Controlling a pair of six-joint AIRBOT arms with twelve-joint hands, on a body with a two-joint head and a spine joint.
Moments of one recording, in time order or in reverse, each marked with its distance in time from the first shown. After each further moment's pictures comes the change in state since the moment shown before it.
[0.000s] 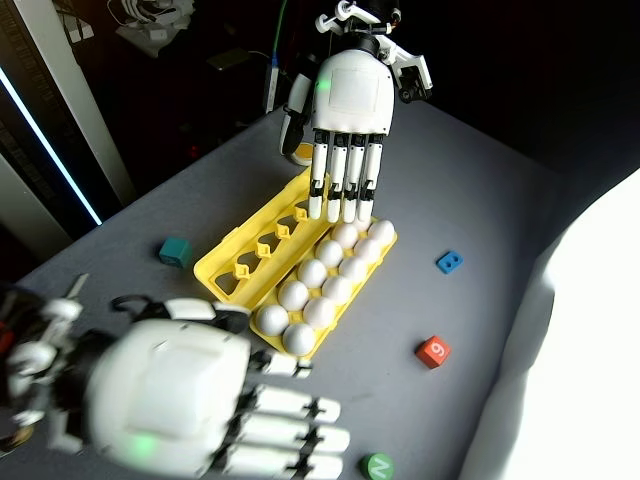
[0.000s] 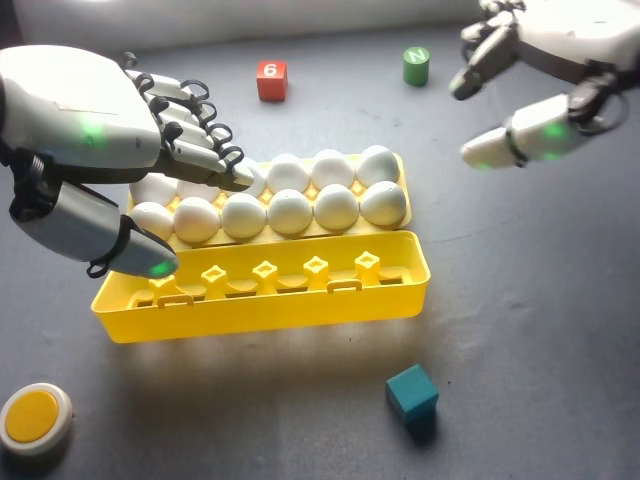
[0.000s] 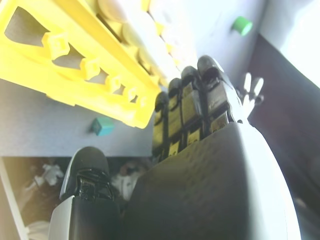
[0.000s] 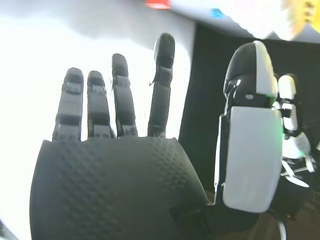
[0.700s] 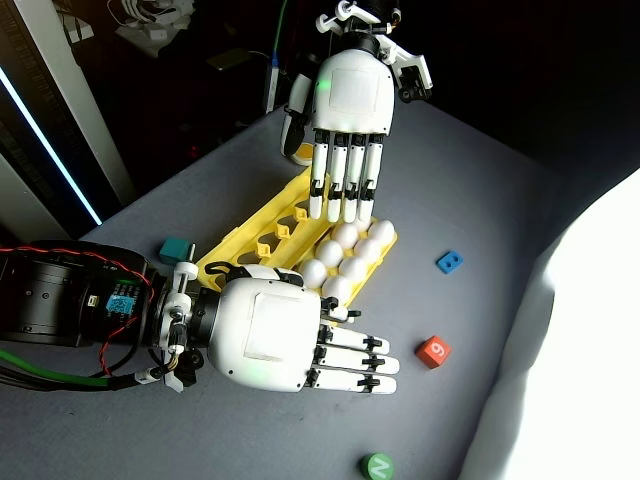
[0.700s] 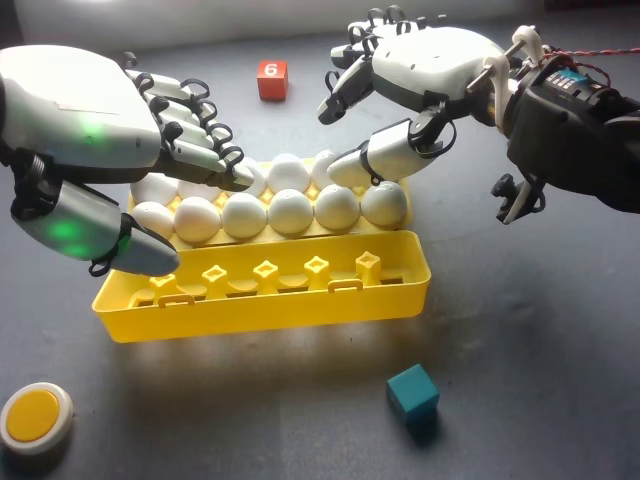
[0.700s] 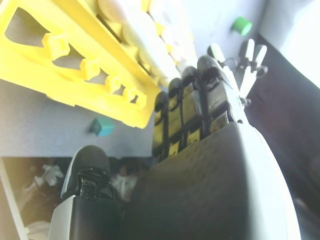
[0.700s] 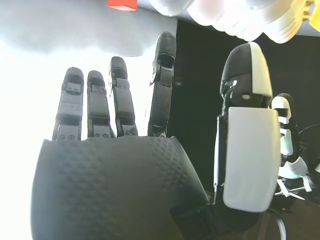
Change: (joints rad) left arm 0.000 0.000 0.000 0.000 0.000 0.000; right arm 0.027 -0.377 0.270 0.002 0.019 0.033
